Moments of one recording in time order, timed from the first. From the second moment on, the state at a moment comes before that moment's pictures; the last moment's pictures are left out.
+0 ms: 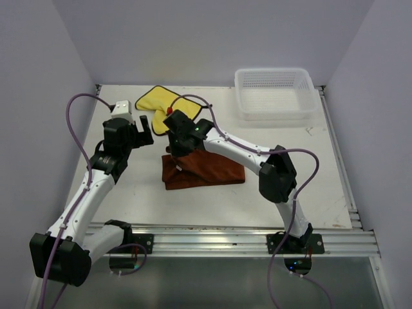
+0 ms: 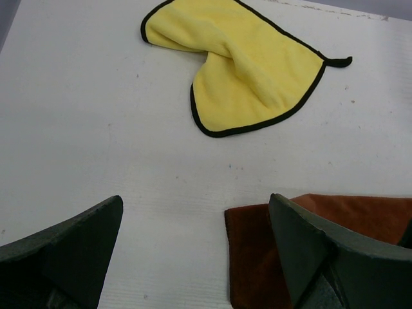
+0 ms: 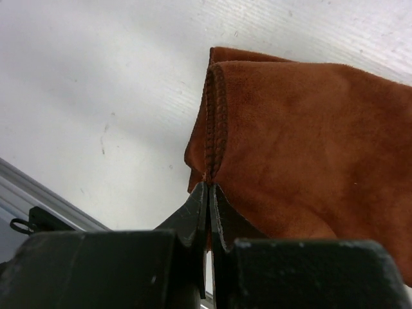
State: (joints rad) left arm -0.20 1.03 0.86 -0.27 -0.21 -0.25; right arm 0.94 2.10 1.95 -0.76 0.06 0.64
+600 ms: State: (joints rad) left arm -0.20 1.01 0.86 -0.27 -0.22 -0.25; right arm 0.95 2.23 1.95 -0.63 -0.08 0.71
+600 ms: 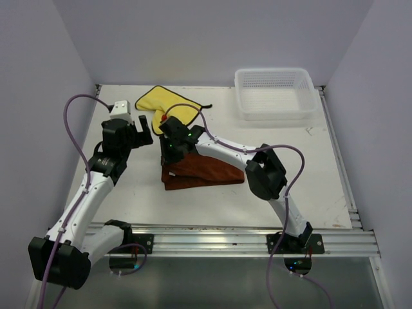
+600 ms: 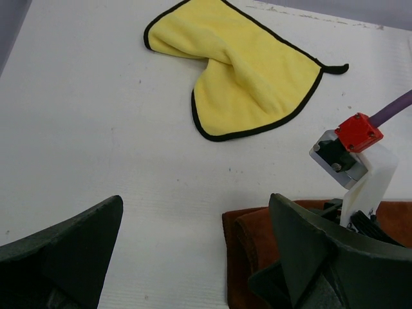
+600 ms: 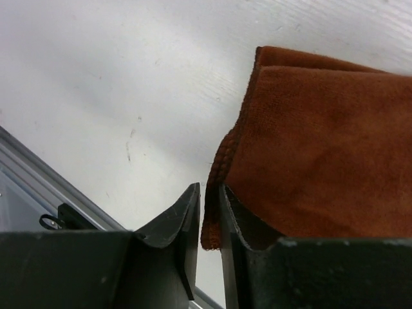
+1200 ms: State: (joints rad) left arm -0.20 0.97 0.85 -0.27 -0.27 -0.25; right arm 0.89 2.10 1.75 -0.60 -0.09 0.69
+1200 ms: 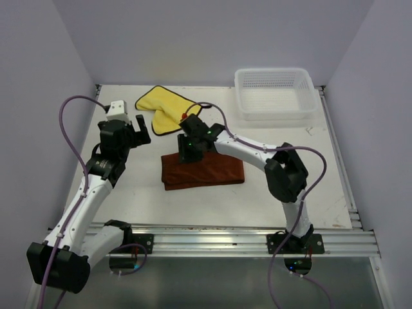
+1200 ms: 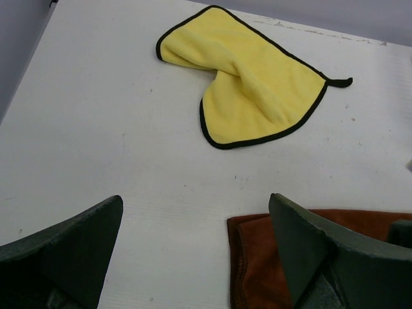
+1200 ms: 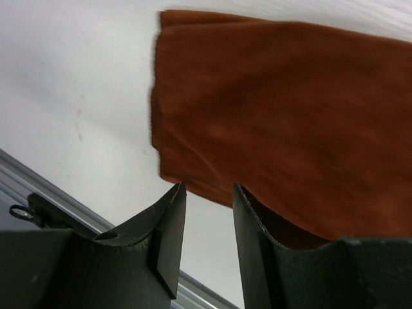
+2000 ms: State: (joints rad) left arm -0.27 1.25 0.97 -0.28 -0.06 -0.22; right arm 0.39 1.32 0.80 -0.50 -0.02 0.63
